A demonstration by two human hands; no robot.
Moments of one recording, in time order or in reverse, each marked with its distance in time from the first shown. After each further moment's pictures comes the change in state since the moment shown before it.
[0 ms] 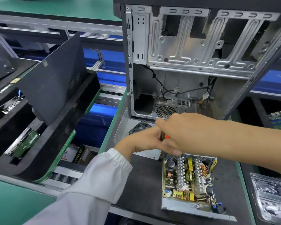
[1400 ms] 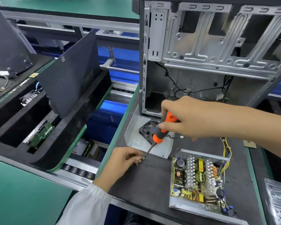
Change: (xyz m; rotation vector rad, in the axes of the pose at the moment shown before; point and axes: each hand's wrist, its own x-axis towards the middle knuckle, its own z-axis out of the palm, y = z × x) left_hand -0.094 -0.101 0.000 0.250 0.766 -0.133; right_hand 0.007 -0.016 -0.041 0.342 -0.069 0.058
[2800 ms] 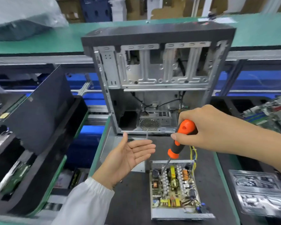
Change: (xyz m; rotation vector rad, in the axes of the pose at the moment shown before) left_hand 0.040 0.107 0.029 -0.930 -0.535 -0.174; right_hand -0.106 0.061 -0.009 0.129 0.389 0.187
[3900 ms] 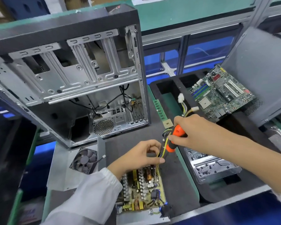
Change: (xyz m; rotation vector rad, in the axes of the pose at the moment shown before) left_hand 0.117 -0.075 0.111 1.117 -0.386 -0.122; right_hand -0.073 0.119 0.042 -0.021 -0.021 0.402
